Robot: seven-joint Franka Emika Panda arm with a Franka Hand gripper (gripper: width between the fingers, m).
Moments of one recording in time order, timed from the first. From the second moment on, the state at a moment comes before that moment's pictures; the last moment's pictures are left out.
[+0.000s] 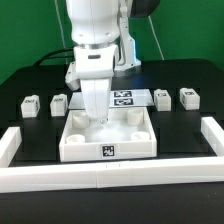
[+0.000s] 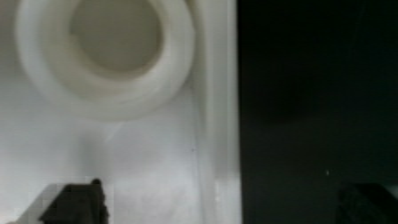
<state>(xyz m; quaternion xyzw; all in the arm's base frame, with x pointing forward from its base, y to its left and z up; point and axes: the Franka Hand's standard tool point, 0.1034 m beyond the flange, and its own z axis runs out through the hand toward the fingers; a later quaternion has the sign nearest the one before) 0.433 -0.037 0.013 -0.73 -0.67 0.05 0.07</state>
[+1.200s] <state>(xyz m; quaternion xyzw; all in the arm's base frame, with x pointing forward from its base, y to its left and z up) 0.434 -0.026 0.011 -0.74 -0.67 0.06 0.06</state>
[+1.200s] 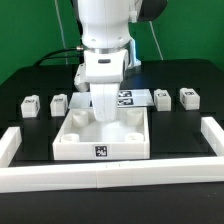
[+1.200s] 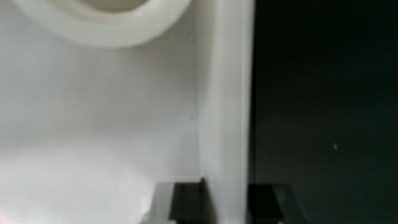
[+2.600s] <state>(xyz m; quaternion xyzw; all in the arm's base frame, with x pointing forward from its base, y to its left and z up) 0.494 0.074 0.011 -0.73 -0.68 0.02 0.07</state>
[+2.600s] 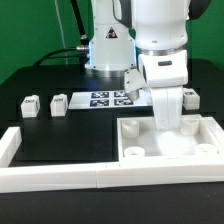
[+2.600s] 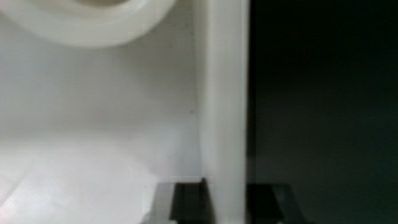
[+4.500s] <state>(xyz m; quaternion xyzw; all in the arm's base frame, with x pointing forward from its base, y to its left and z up) 0.468 0.096 0.048 -0.85 -0.53 0.04 0.04</state>
